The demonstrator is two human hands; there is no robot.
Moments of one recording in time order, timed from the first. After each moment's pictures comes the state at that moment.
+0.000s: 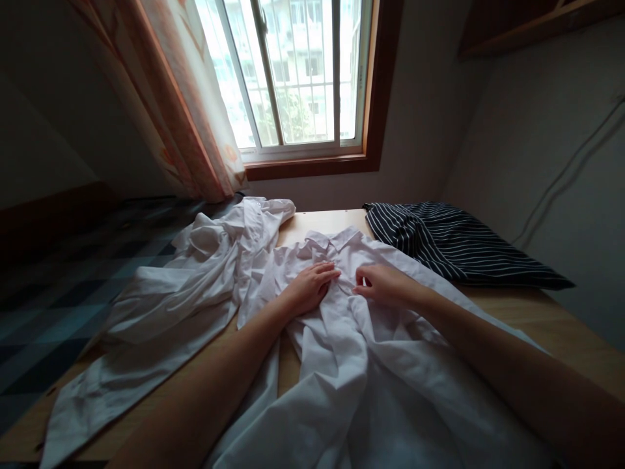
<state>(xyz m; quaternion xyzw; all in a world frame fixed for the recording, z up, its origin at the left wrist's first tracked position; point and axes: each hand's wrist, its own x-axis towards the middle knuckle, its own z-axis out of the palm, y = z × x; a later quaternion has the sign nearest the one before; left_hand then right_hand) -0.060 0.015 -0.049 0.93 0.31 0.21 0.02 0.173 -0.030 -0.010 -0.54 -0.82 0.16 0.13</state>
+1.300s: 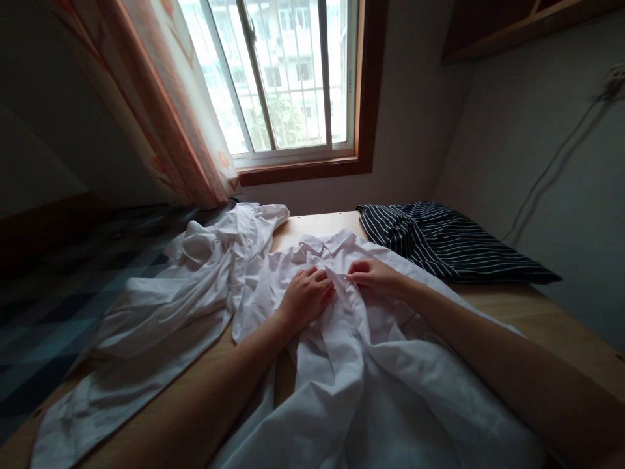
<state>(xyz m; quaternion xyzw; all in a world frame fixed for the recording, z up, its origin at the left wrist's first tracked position) -0.042 -0.024 -0.015 0.92 0.35 0.18 -0.08 0.183 -0.005 -0.034 -0.43 -0.70 0.46 0.34</state>
